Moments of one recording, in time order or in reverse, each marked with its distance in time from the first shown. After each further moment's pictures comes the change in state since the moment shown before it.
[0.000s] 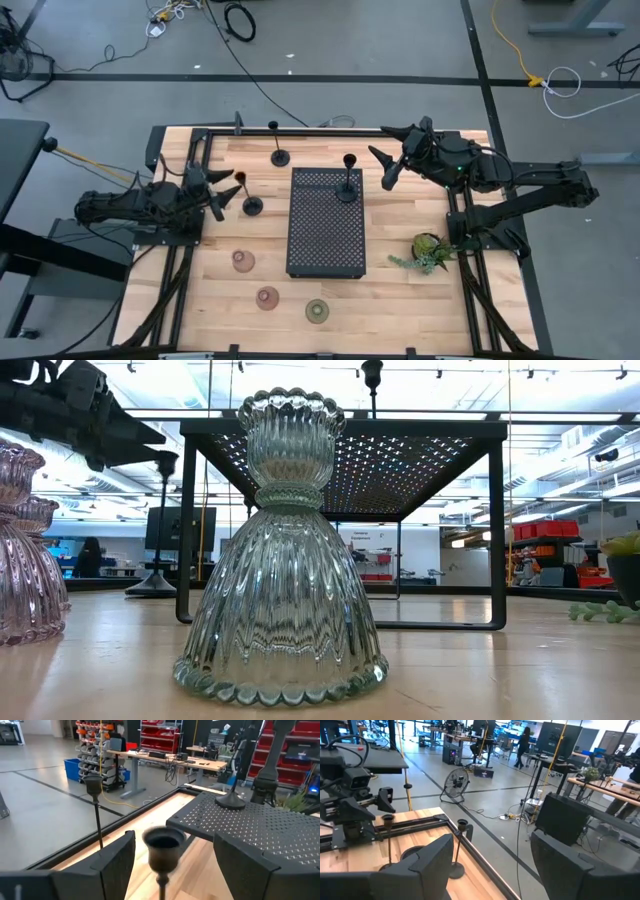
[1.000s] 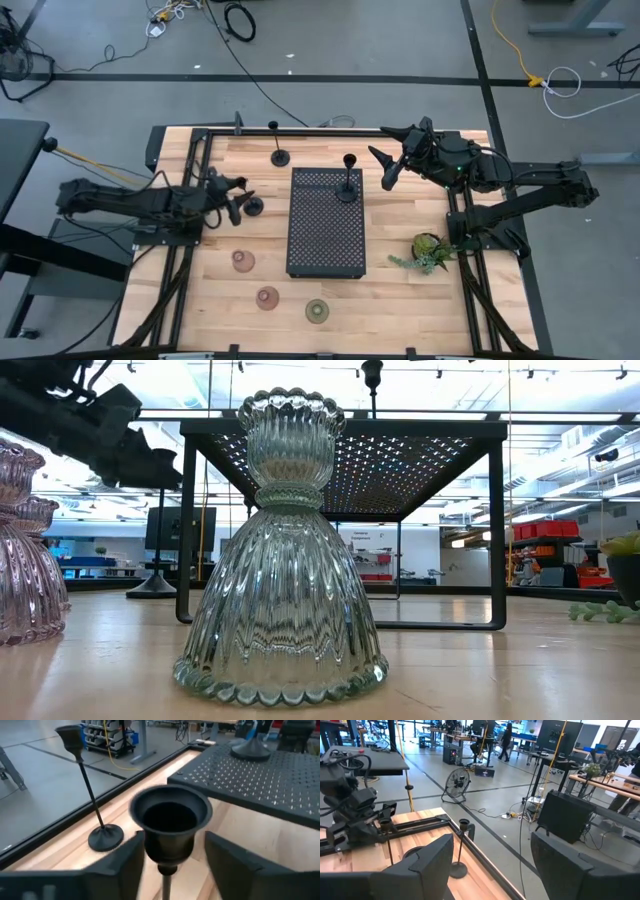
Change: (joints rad) left arm 0.000 0.396 0.002 0.129 -0.021 -0.068; right arm 0.000 0.001 0.000 -0.004 -0.003 0.035
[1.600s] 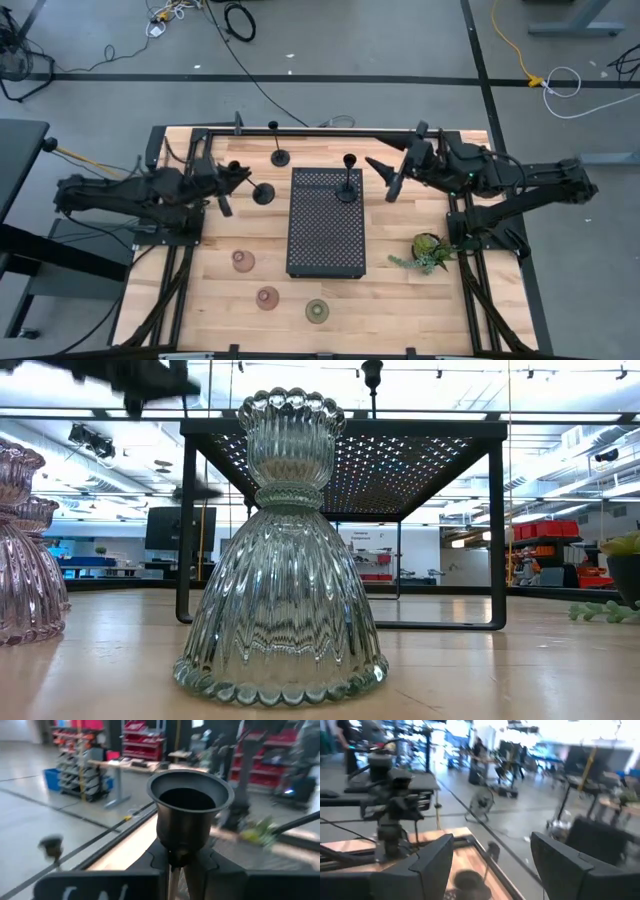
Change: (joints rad) left arm 0.000 0.079 0.322 0.074 0.113 0.110; right arm 0.088 -0.004 -0.001 0.138 -0.076 -0.100
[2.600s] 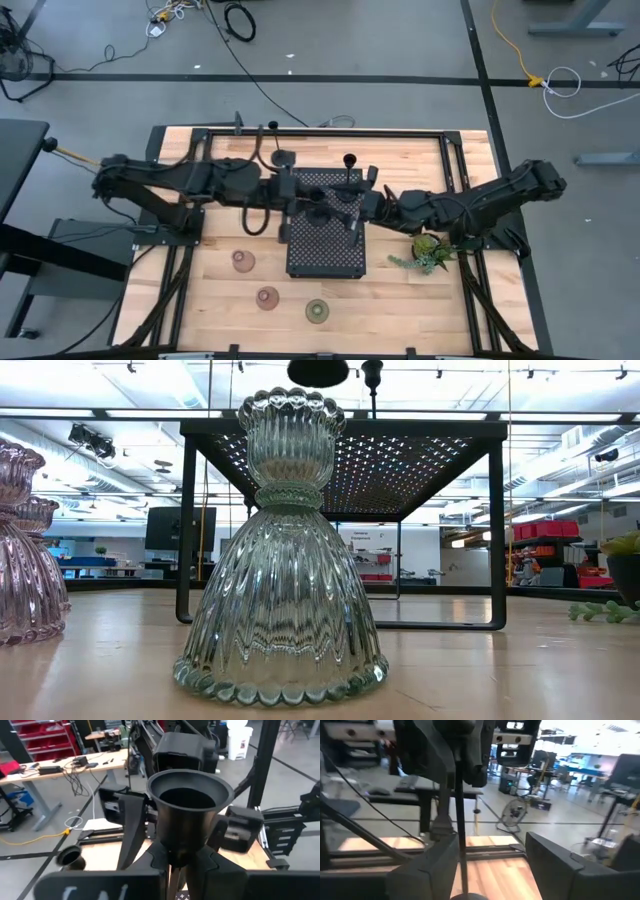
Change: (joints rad) left arm -0.112 0.906 0.977 -0.229 0.301 0.186; right arm 0.198 0.347 0.000 0.366 0.043 -0.028
